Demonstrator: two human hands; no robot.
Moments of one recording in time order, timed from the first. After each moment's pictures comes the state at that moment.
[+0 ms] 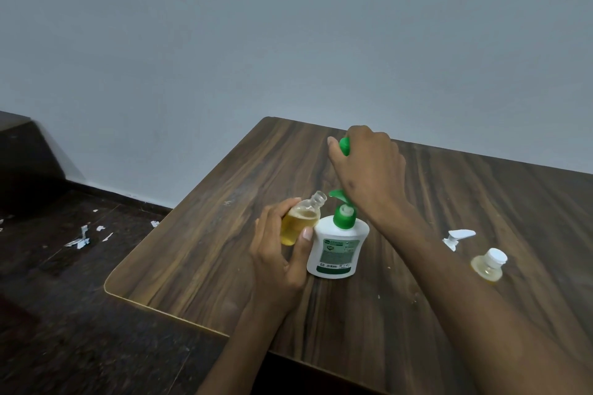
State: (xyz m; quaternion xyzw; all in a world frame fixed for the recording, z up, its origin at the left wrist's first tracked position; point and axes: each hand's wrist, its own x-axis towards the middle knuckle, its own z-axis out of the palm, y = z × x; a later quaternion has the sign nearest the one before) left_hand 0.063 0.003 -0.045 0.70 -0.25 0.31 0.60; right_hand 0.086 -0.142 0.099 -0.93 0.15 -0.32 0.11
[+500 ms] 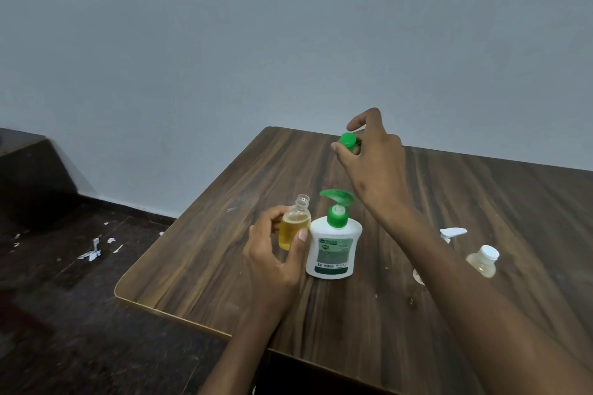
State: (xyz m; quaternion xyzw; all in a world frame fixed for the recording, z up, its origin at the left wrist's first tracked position) left_hand 0.058 0.005 -0.042 0.70 -0.21 0.31 0.61; right_hand 0.072 -0.160 0.107 -0.88 0.08 -0.37 0.29
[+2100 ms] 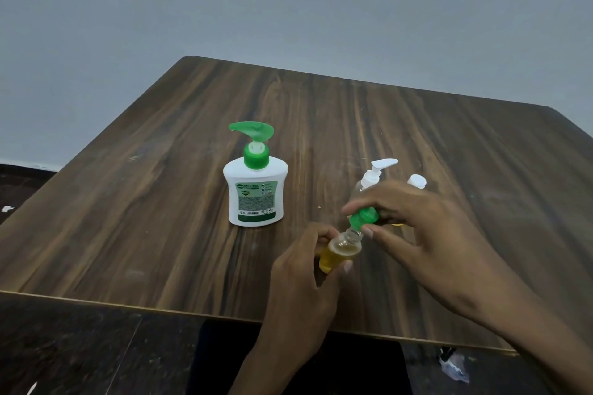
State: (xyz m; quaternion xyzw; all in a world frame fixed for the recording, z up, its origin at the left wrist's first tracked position) left_hand -0.052 -0.076 -0.071 0.73 -0.30 0.00 0.61; right_hand -0.117 -0.236 0.054 -0.96 -0.01 -0.15 0.25
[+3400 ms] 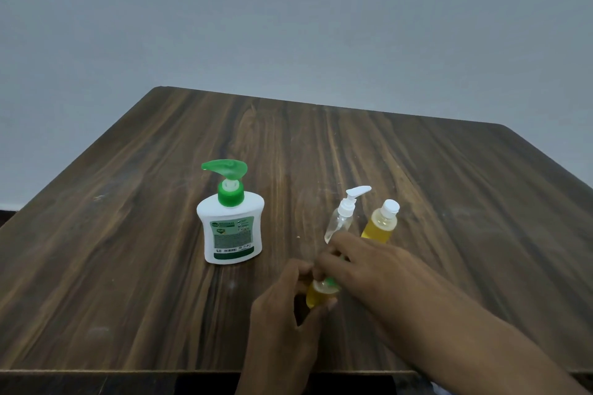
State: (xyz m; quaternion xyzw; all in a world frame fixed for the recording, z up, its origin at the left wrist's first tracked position) left_hand -0.043 -0.080 -0.081 0.74 -0.32 0.03 0.59; right_hand -0.105 -0.200 0.075 -1.00 -0.07 0.03 -0.04
